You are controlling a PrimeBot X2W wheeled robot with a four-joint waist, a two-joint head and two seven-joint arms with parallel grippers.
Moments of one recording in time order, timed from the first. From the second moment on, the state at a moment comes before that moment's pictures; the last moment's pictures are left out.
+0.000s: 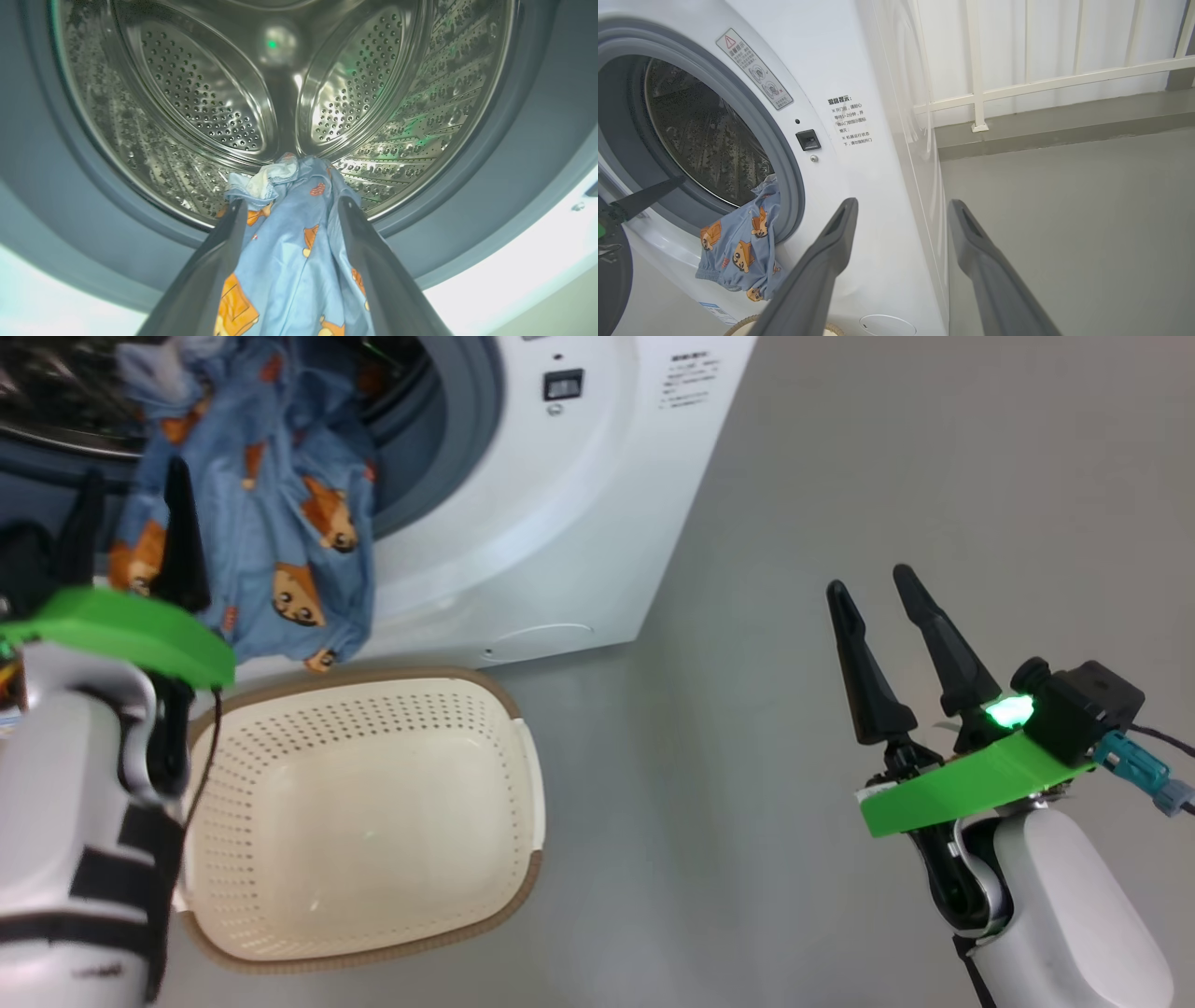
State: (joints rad) left arm -0.81 0.23 -0.17 0.69 -0.46 -0.12 -0.26; right arm -0.39 -0.14 0.18 0.17 0.46 0.12 -0.26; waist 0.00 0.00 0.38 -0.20
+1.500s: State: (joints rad) left arm -0.20 0.20 -0.09 0.14 -0.46 -0.07 -0.22; right arm -0.36 -0.16 0.18 0.17 0.46 0.12 -0.26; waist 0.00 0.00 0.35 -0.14
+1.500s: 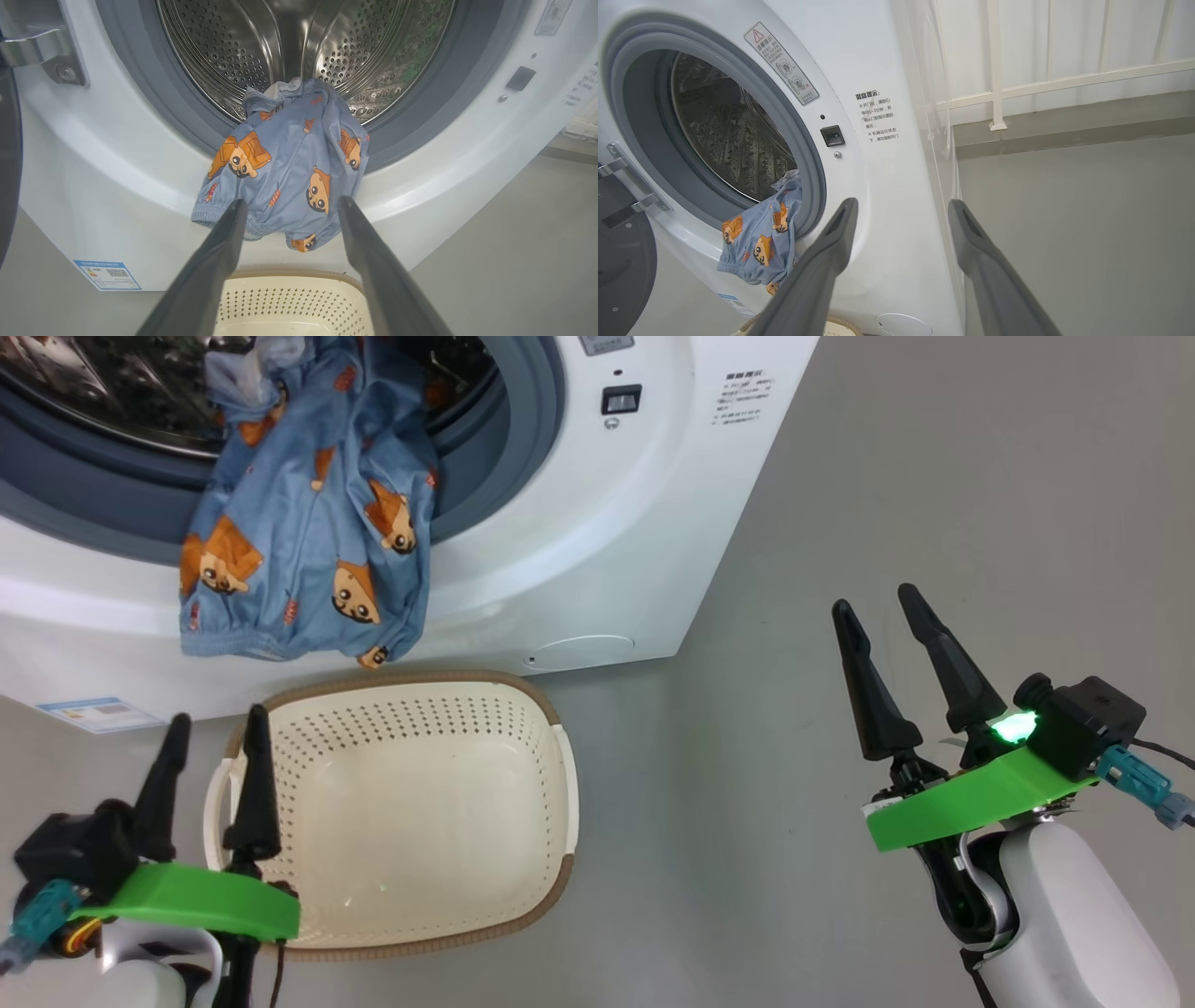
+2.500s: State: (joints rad) left arm -0.75 0.26 -0.22 0.87 -0.49 -0.13 -0.15; right arm -0.39 -0.12 0.18 0.15 0.46 0.12 -0.26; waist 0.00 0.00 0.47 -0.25
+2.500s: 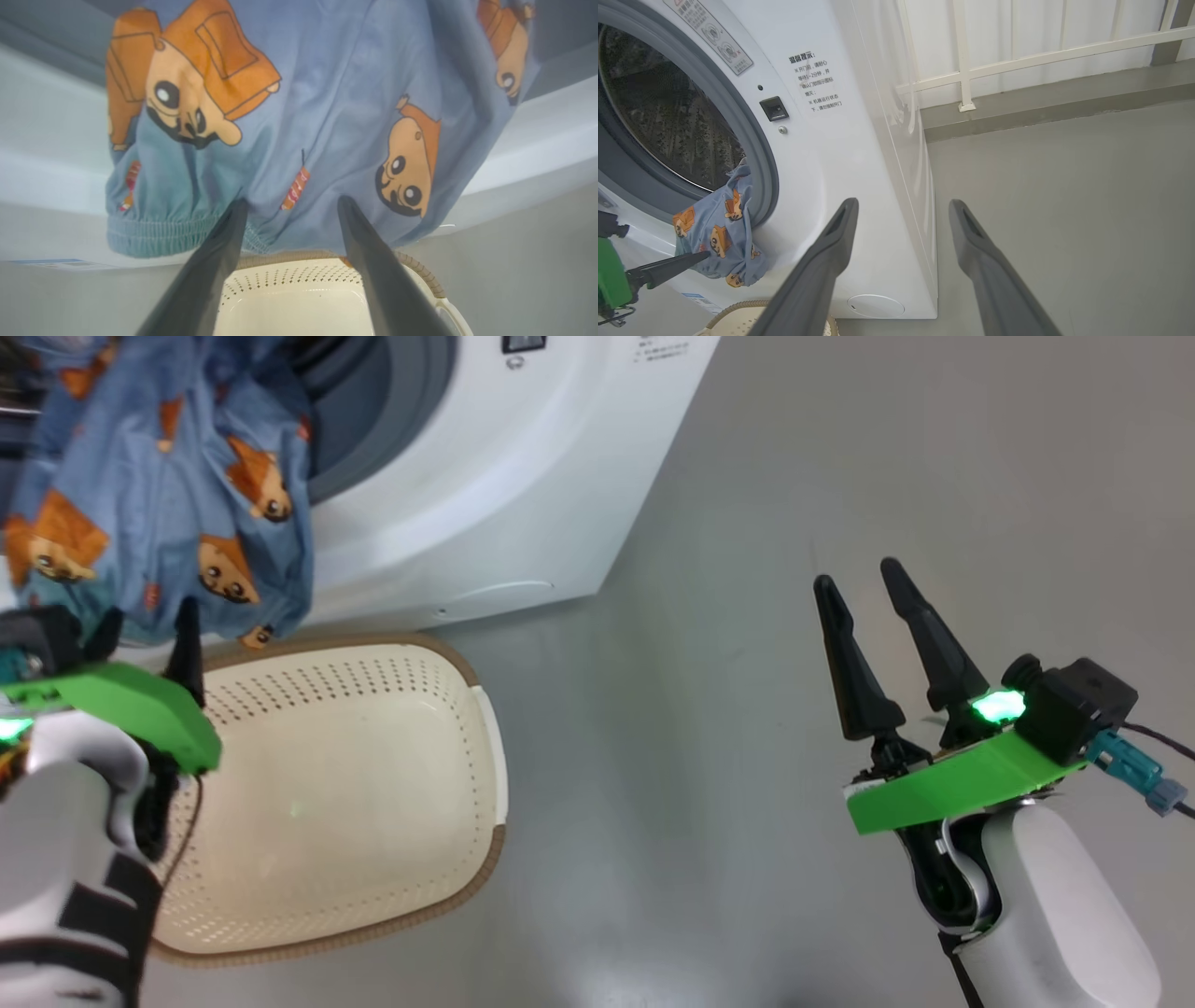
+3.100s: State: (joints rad) left arm -0.95 0.30 -0.29 1.09 -0.52 -0.13 -0.20; right arm -0.42 -0.09 0.18 0.14 0.46 0.12 -0.26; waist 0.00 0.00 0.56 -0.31
